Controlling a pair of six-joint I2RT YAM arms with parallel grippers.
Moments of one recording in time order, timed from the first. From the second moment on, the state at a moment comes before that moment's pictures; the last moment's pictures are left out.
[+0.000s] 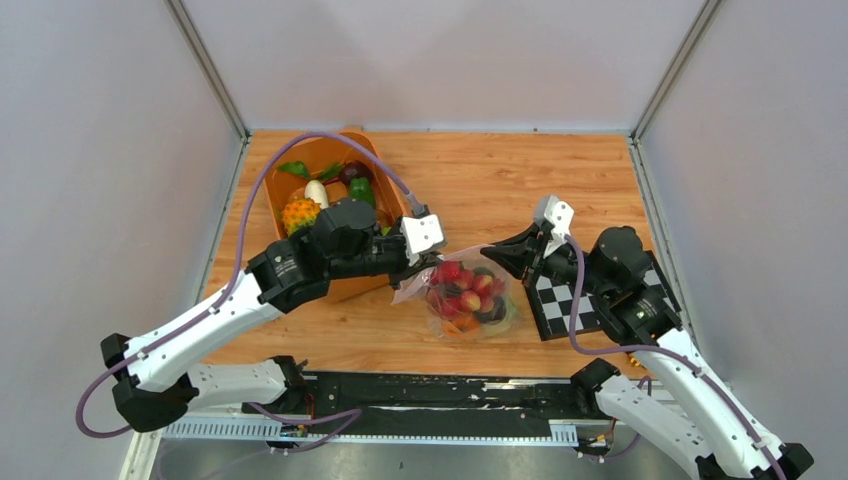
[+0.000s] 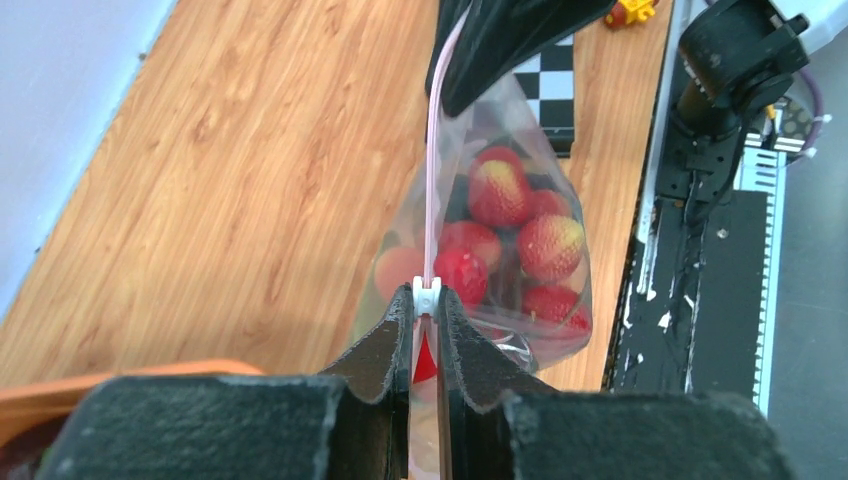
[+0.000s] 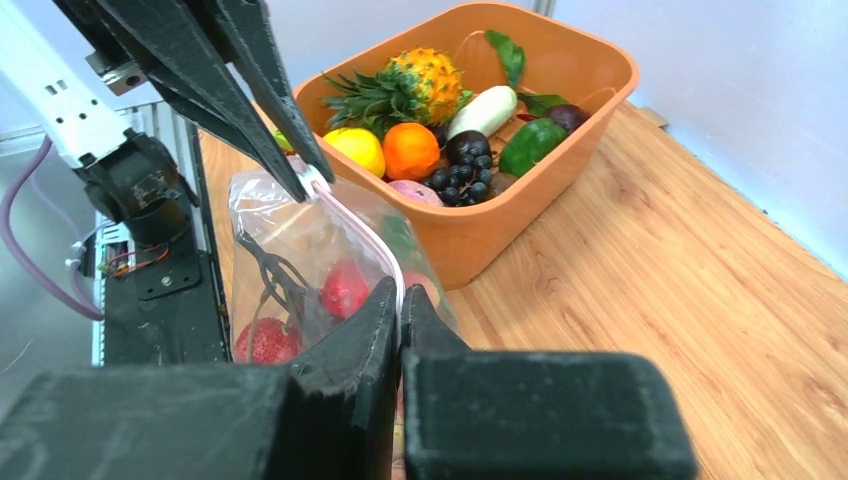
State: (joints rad) left arm -0.99 1.10 1.26 -0.53 0.24 0.27; right arm 0.56 0.71 0.83 -0.13 -0.58 -0.04
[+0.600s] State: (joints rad) left arm -0.99 1.00 1.23 -0.62 0.13 0.27; right arm 0.56 0.59 0.77 -0.13 -0.30 0.00
